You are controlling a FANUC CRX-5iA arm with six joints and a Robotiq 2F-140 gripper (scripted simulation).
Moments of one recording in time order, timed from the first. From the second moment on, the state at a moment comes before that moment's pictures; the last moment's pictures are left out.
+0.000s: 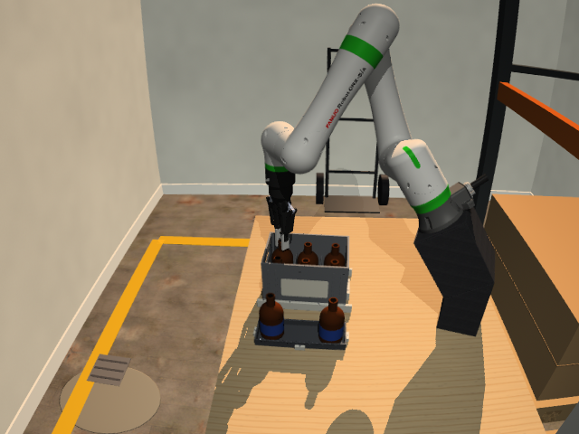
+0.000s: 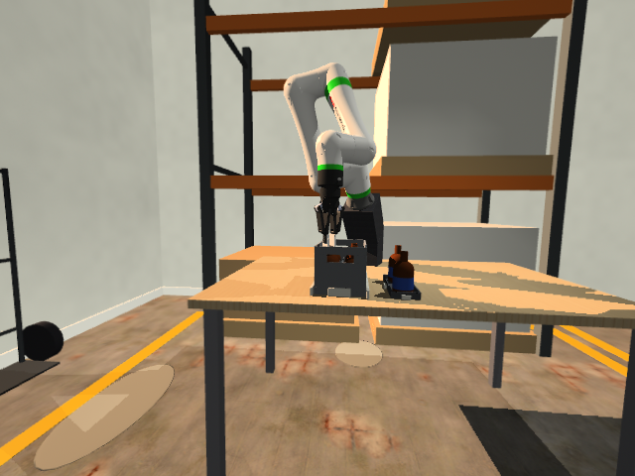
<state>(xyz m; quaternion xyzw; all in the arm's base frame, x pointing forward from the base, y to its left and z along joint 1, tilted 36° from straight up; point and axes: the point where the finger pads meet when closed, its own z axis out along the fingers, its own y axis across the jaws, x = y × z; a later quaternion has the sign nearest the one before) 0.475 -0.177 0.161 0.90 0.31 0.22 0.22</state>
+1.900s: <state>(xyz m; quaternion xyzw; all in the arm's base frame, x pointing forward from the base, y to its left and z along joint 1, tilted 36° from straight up) 0.480 -0.179 0.155 0.90 0.31 0.22 0.22</state>
